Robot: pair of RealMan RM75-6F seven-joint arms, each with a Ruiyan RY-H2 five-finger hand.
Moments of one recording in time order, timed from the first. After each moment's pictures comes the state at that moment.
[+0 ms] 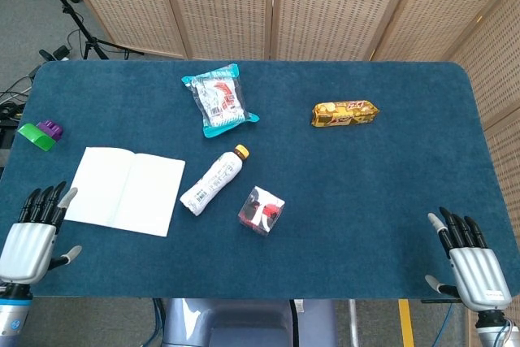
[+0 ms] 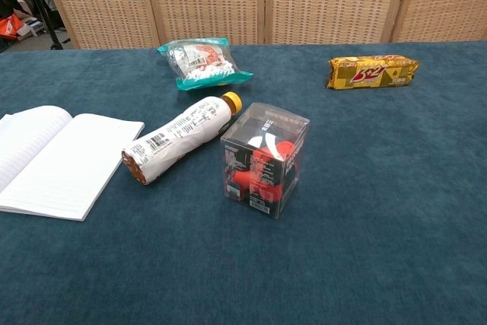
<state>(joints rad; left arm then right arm) -0.08 -1.16 -0.01 -1.73 1.57 1.49 0.28 0.02 -0.99 -0.03 -1.87 -1.56 1.44 -0.22</state>
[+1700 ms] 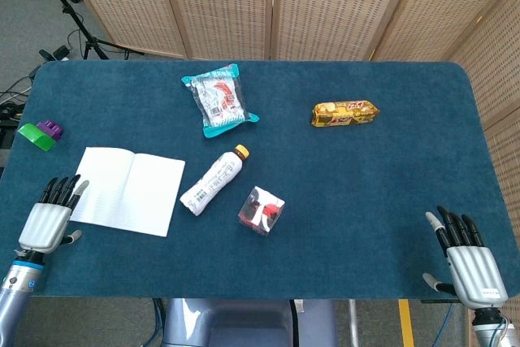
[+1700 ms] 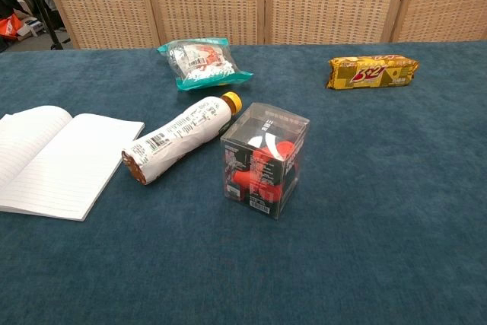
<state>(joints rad) -0.23 -1.52 -0.01 -0.89 1.57 1.32 -0.05 0.03 -1.02 -0.02 -1.85 -1.56 1.45 -0.22</state>
